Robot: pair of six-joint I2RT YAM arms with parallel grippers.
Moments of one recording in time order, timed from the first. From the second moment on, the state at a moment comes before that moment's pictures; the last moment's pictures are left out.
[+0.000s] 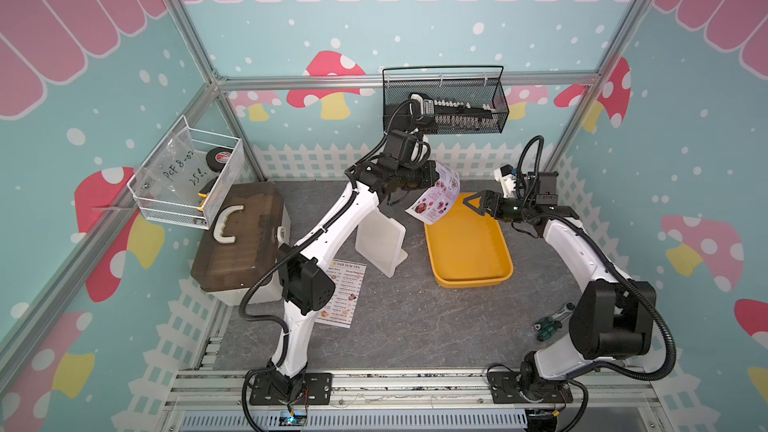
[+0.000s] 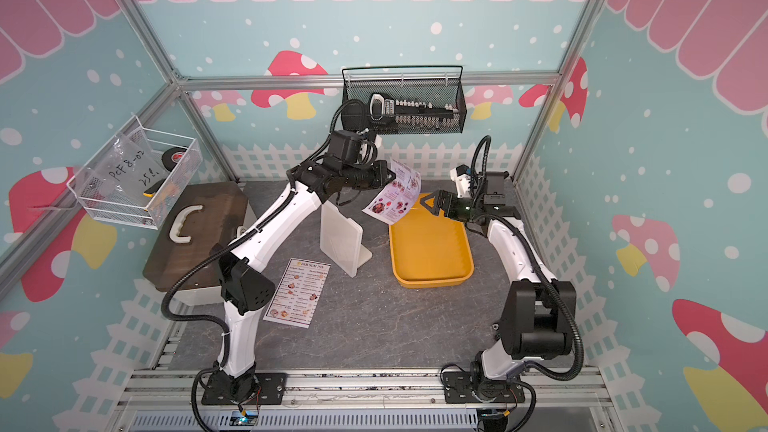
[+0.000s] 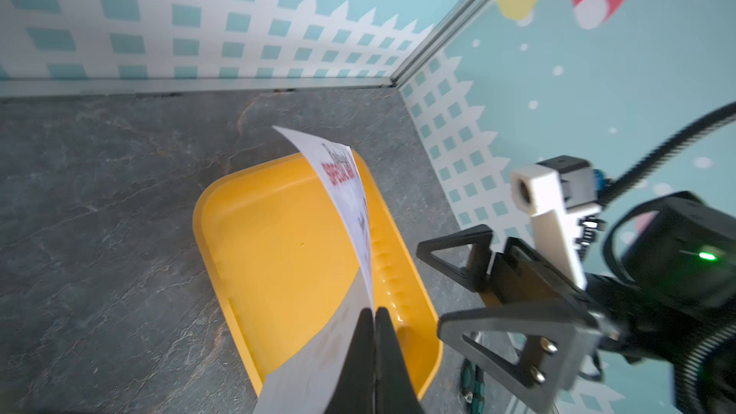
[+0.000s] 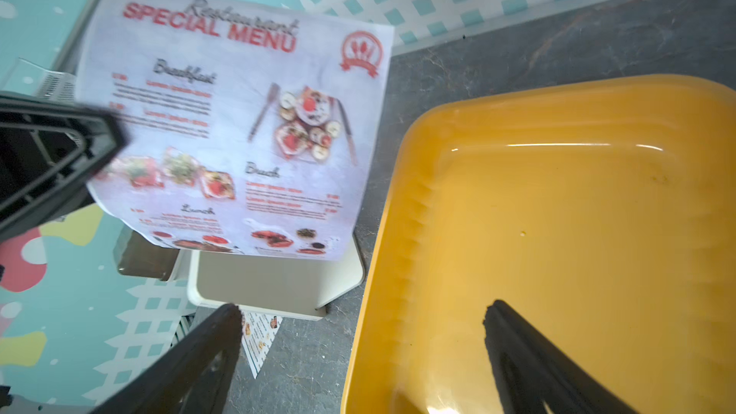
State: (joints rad) left arm -0.58 2.07 2.31 -0.73 0.32 -0.53; right arm -0.02 1.54 1.23 -0.35 -0.81 0.28
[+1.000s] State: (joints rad) left arm -0.57 1.89 2.25 -0.77 0.49 -0.44; right arm 0.04 1.57 1.05 0.63 -1.19 0.75
